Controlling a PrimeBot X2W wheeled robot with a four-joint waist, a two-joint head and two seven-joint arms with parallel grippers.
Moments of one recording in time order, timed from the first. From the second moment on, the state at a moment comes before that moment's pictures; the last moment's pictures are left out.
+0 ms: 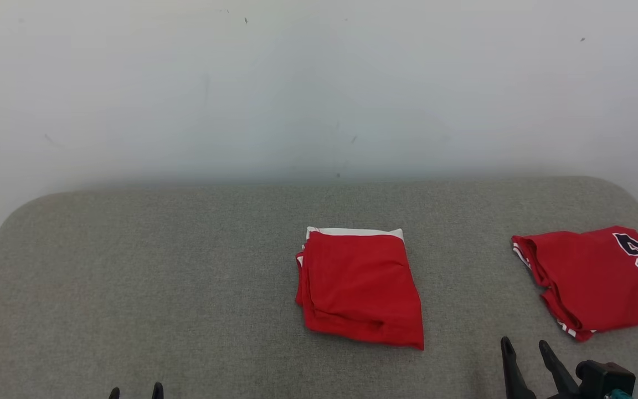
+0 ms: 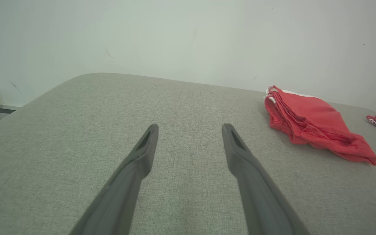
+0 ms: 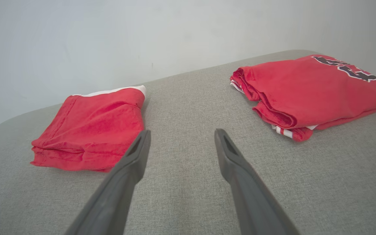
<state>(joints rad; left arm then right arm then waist) 0.16 0.11 0.01 0.21 -0.26 -0.12 -0.26 0.06 -0.05 -0.09 0.26 0.24 0.13 -0.04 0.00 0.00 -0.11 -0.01</state>
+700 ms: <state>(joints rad) 0.16 0.10 -0.01 0.18 -0.24 -0.13 -0.26 -0.19 -0.07 -0.12 0.18 0.25 0.13 0.61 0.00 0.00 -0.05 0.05</state>
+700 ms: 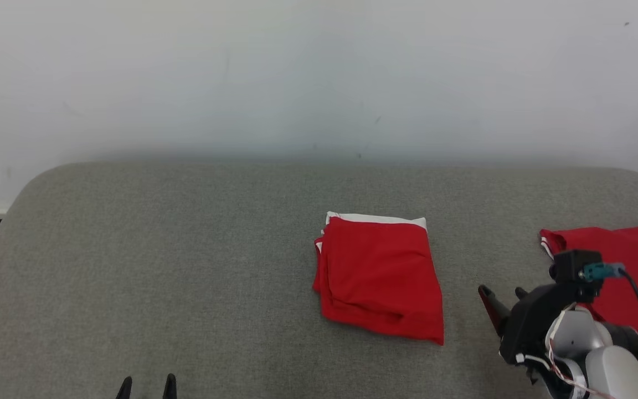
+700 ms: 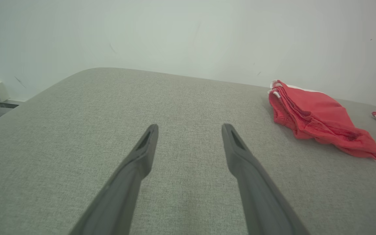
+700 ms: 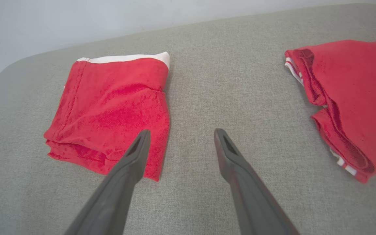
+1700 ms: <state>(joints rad) 0.08 0.07 -0.09 0.14 -0.21 -0.13 -0.26 -0.47 -0.06 -0.19 0.60 0.06 0.13 0.57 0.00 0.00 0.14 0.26</state>
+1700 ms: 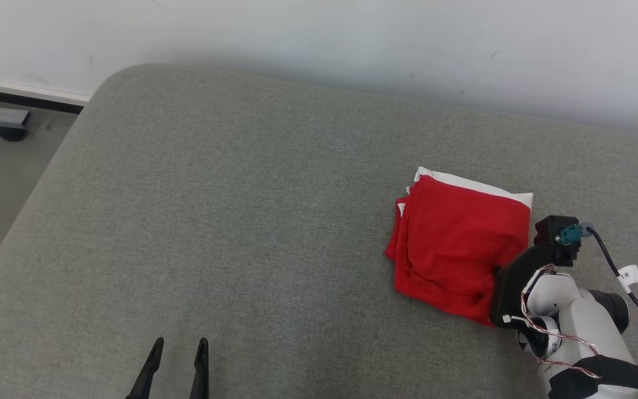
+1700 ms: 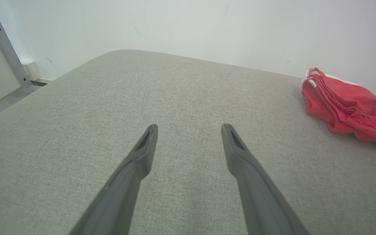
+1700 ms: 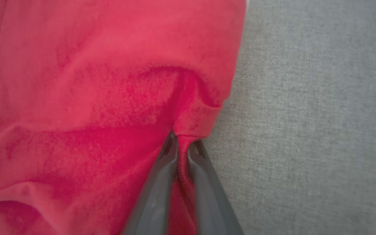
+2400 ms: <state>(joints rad) -0.02 0.08 -0.16 0.09 -0.24 -0.13 -0.26 -0.47 -0.52 0.11 0.30 0.10 0.13 0.68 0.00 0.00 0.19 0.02</state>
